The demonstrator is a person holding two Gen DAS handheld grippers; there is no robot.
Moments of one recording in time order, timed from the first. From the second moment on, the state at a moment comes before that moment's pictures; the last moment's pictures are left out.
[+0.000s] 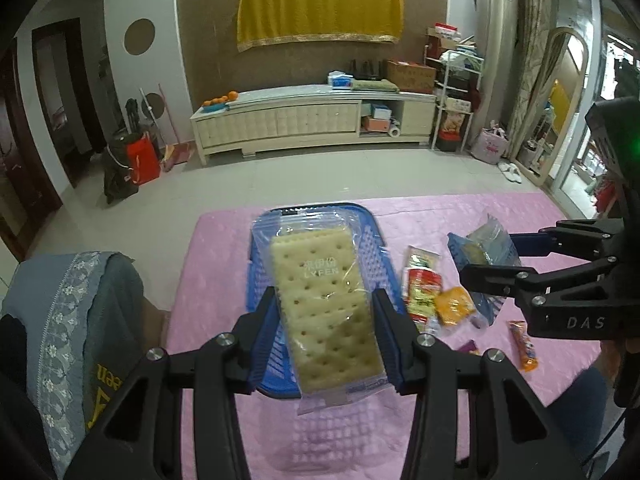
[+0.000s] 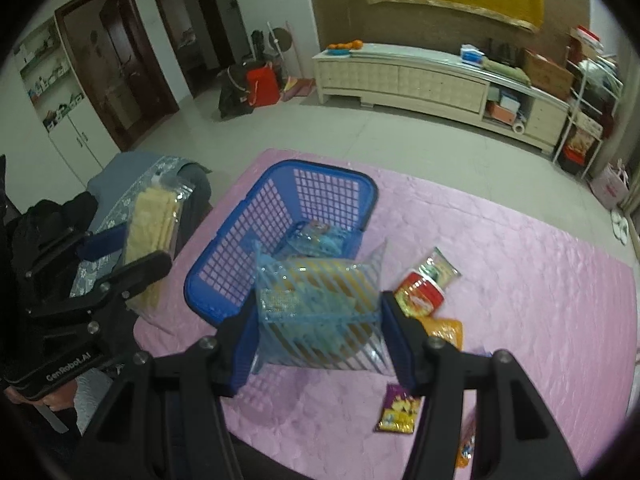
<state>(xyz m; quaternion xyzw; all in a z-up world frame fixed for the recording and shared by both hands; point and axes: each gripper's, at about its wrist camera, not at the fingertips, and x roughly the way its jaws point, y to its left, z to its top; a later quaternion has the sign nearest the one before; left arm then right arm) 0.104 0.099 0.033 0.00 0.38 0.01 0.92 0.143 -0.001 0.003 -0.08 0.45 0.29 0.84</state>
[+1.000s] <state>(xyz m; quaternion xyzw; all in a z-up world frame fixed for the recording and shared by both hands) 0.152 0.163 -0.030 -0.05 0.42 0.01 0.90 0.200 0.077 -0.076 -0.13 0.52 0.27 0.80</state>
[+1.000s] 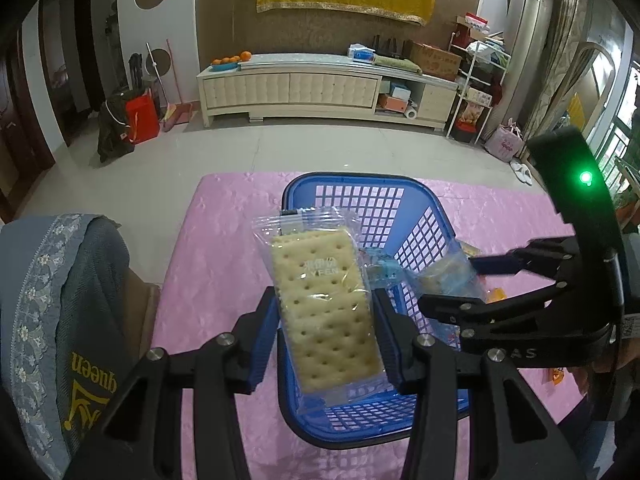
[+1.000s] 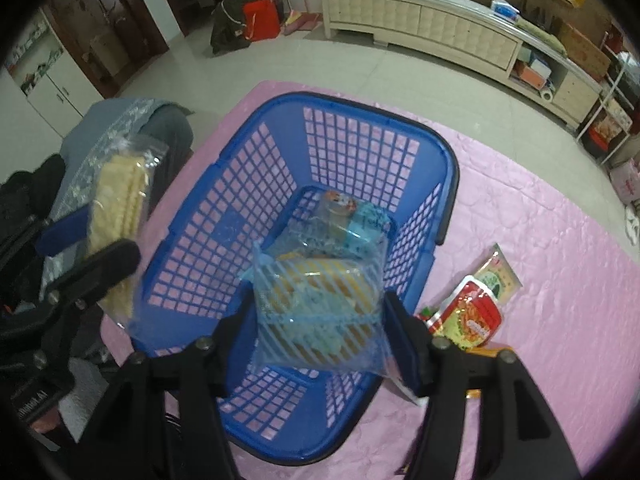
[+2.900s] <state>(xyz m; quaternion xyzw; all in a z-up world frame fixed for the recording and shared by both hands) 0.230 0.076 -0.074 0.01 0.49 -0.08 0.87 0.243 -0.050 -0.090 -0.02 0.49 0.18 0.85</state>
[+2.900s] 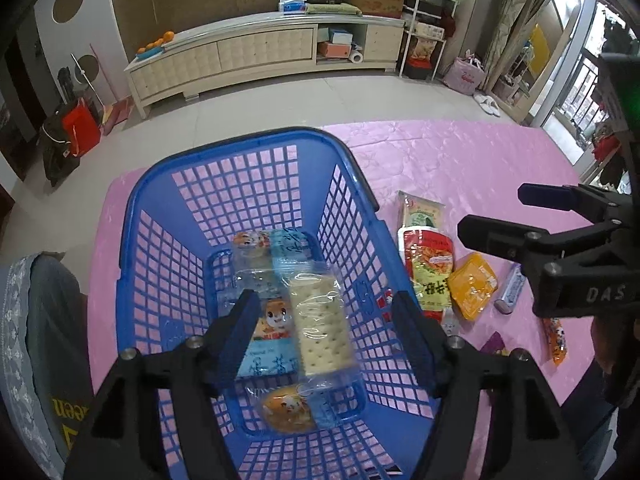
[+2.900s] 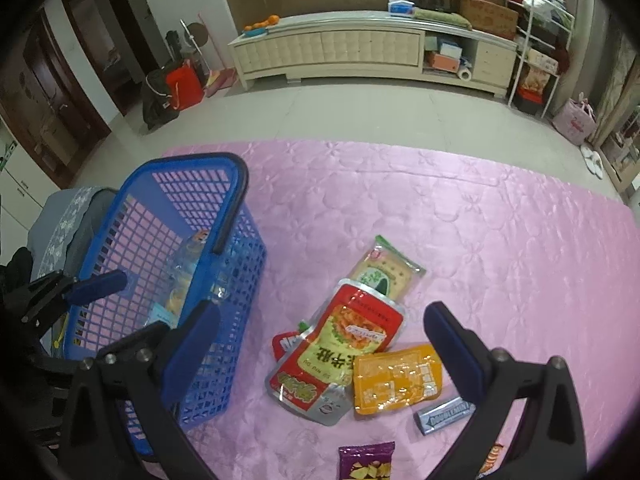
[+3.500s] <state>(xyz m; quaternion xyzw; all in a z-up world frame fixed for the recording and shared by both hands) 0.166 0.071 -0.013 0.03 0.43 -0.07 0.90 0.178 -0.062 -0.045 -0.02 0.46 0.19 0.87</state>
